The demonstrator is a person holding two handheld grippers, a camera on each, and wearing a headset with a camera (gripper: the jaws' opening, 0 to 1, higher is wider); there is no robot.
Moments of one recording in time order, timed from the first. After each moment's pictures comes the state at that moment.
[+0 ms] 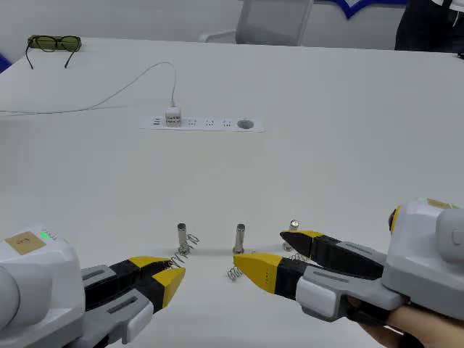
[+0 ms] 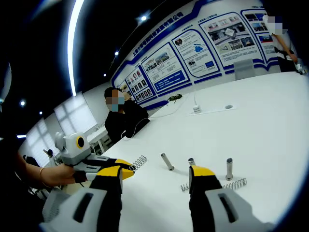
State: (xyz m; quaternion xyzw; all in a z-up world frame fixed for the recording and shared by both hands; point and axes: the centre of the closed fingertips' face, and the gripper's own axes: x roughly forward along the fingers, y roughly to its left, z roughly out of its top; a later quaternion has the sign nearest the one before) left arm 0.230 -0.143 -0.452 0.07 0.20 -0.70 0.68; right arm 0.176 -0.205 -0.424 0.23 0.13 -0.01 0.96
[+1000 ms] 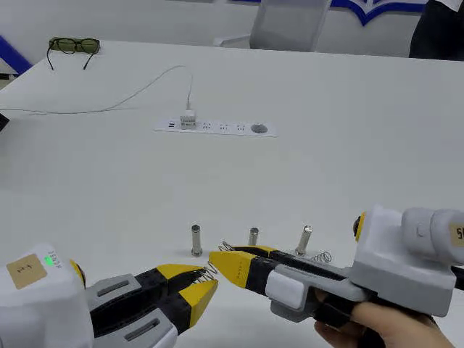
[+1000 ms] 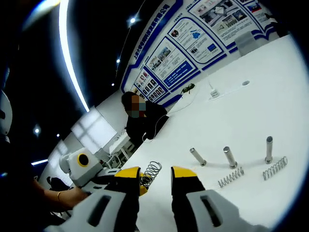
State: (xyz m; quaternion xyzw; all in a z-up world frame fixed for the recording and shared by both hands) left arm 0.199 -0.141 -0.427 0.03 0.15 -0.75 0.65; right arm 0.205 -0.166 -0.420 0.35 0.11 0.06 0.93
